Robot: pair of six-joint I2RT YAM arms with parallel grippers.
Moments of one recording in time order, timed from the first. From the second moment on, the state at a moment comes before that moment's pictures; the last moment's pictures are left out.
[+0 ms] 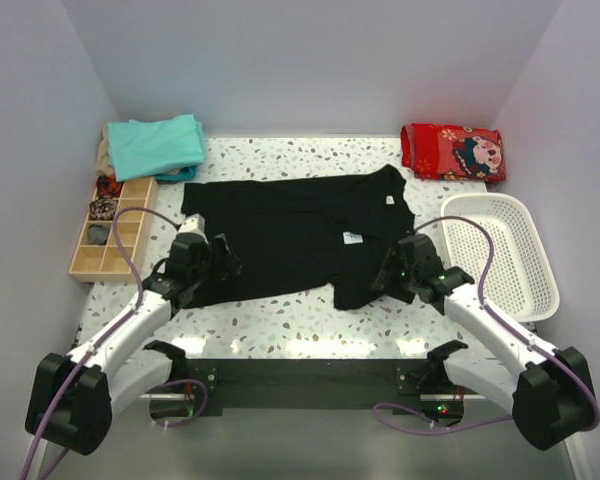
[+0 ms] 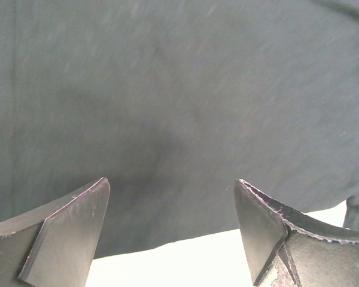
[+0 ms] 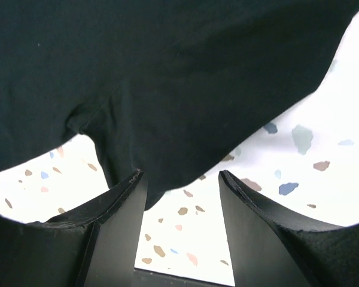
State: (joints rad) left arm -0.30 1.00 0.45 -0.17 -0.05 -0.59; right arm 0.40 1.01 0.55 -0.50 0.00 0.78
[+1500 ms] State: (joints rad) left arm -0.35 1.15 0.47 -0.27 -0.16 -0.68; right arm 0.44 1.56 0.91 -0.43 -0.03 0.65
